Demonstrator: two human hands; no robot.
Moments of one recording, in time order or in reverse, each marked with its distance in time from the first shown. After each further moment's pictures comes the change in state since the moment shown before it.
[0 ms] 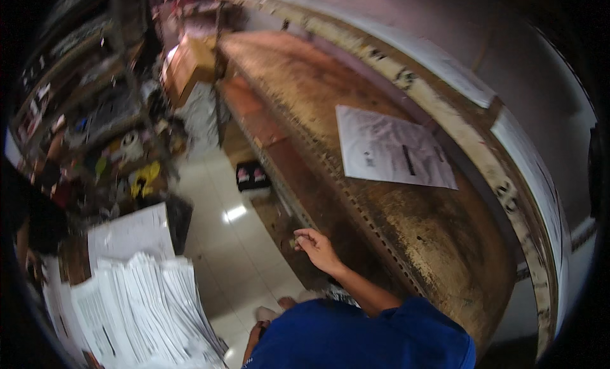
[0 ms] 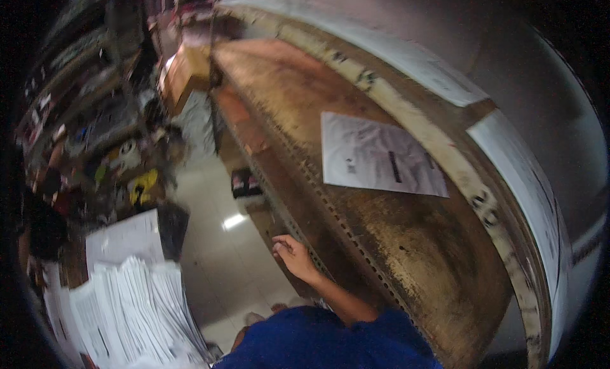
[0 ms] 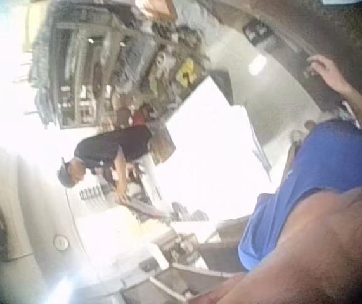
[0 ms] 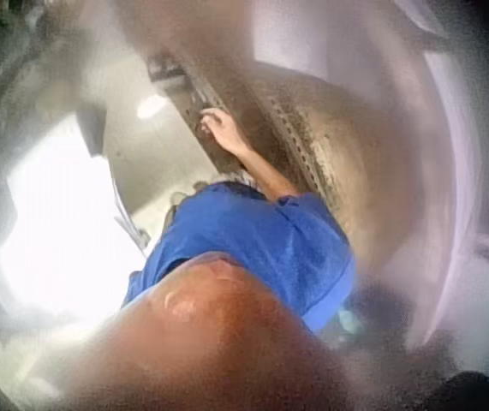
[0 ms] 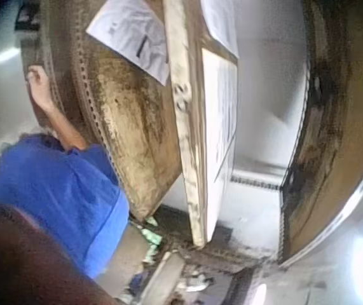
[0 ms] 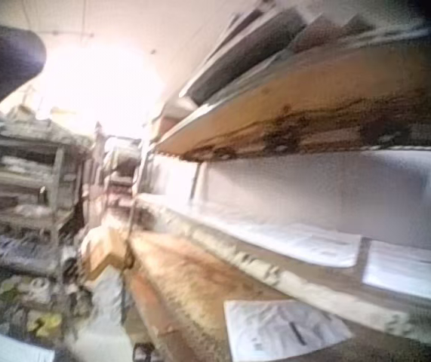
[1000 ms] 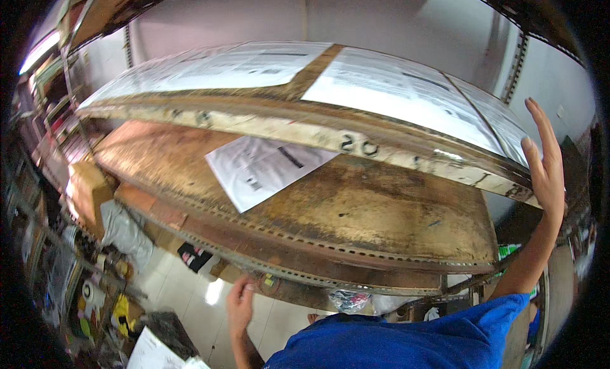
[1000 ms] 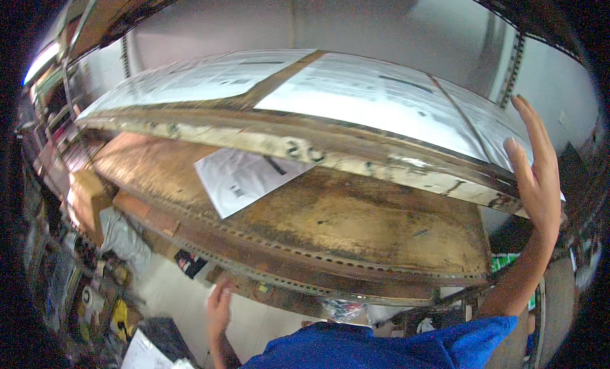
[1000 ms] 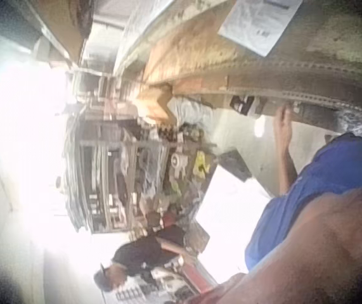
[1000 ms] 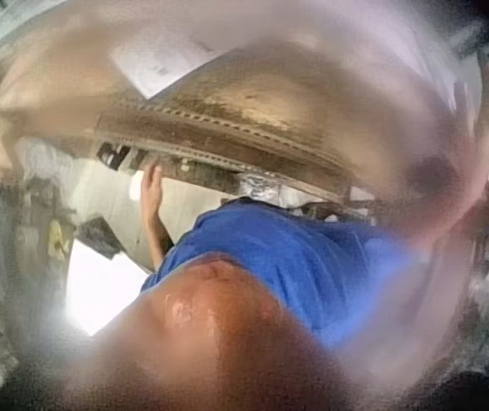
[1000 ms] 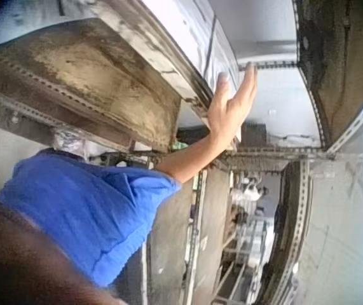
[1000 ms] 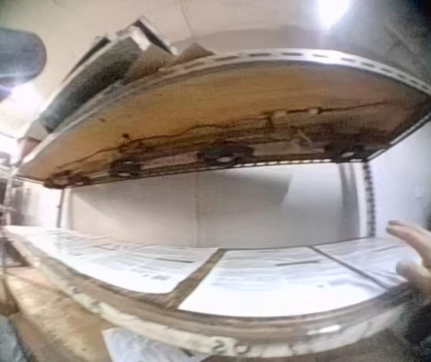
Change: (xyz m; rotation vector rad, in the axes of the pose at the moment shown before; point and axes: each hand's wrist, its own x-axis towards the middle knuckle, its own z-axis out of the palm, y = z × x) left_hand -0.027 0.390 -0.084 -0.004 -0.090 0.966; right_hand -0.357 -0.421 -0.111 -1.902 1.310 -0.118
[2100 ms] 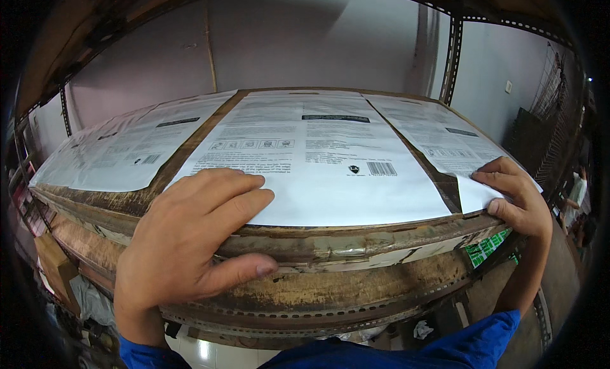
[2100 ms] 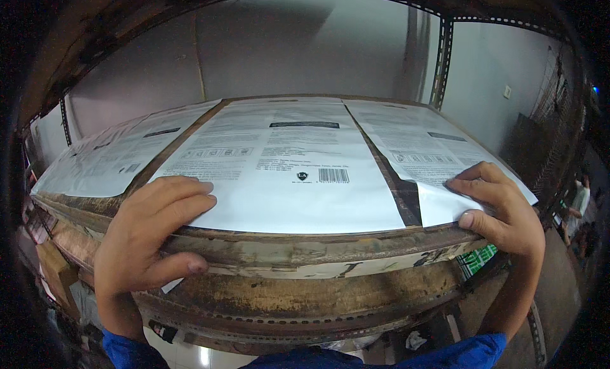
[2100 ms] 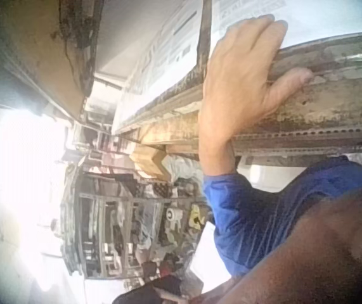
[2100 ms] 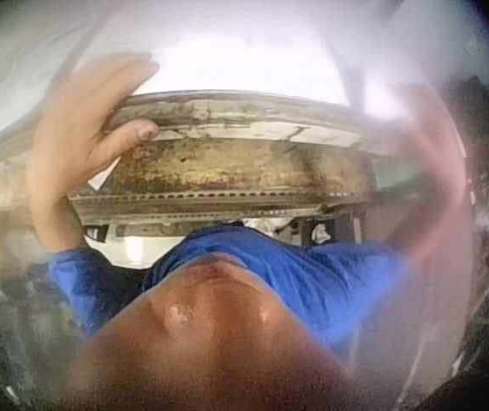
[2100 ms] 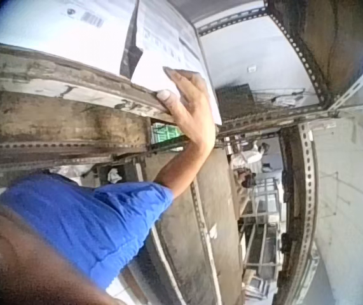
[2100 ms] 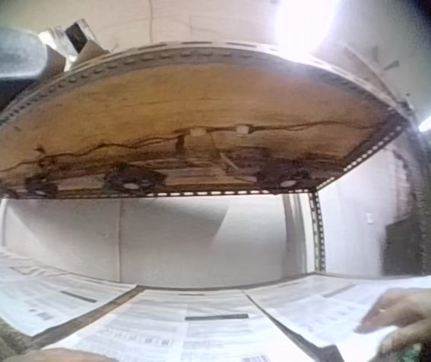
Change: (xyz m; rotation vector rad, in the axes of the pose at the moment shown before) left_hand 0.149 0.385 0.110 0.642 -0.508 1.481; right_hand -0.021 0.059 -0.028 0.268 -0.385 0.192
